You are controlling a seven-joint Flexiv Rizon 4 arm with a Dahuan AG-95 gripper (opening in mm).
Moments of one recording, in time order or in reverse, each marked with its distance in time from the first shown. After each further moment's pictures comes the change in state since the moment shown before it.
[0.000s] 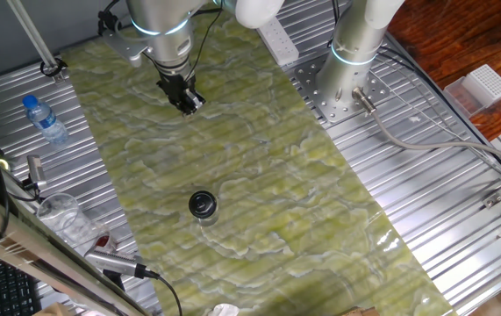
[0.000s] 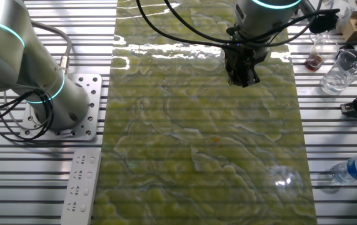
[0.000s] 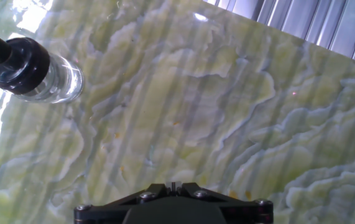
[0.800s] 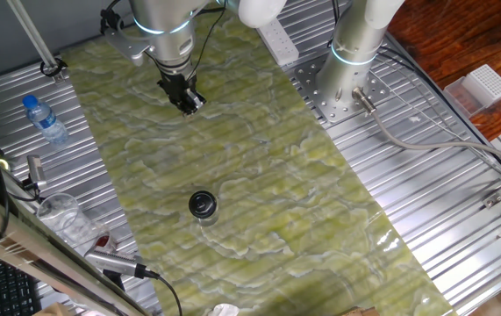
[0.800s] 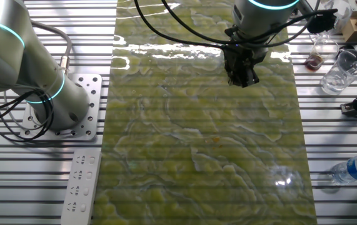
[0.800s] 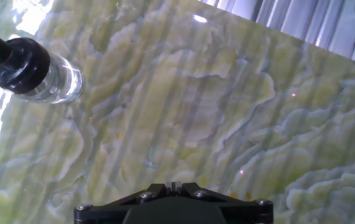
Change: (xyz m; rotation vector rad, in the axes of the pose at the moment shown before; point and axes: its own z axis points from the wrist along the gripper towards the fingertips) arm -0.001 0.000 0.002 0.000 -0.009 -0.035
